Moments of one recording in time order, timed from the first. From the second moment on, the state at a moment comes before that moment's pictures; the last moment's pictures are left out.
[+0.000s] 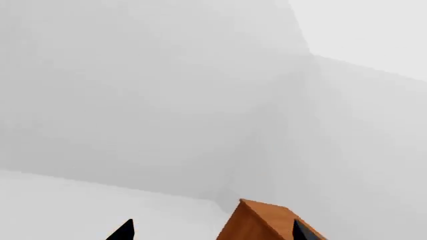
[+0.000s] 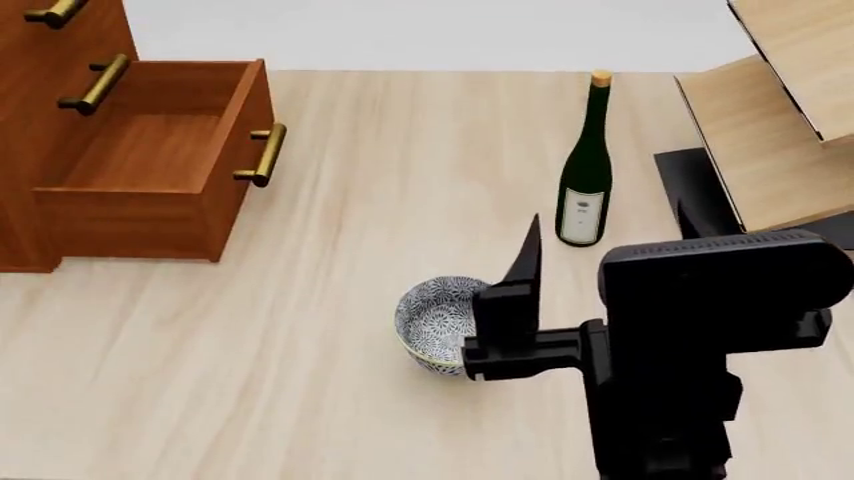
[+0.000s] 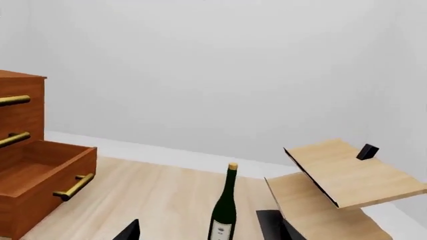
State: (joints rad) left arm -0.77 -0.30 -1.00 0.74 -0.36 -1.18 -0.17; right arm 0.50 0.24 -0.08 -0.69 0.19 1.01 0.14
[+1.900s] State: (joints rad) left arm -0.81 -0.34 -1.29 0.75 -0.30 -0.98 -0.22; right arm 0.51 0.29 -0.13 -0.73 0.21 1.02 0.17
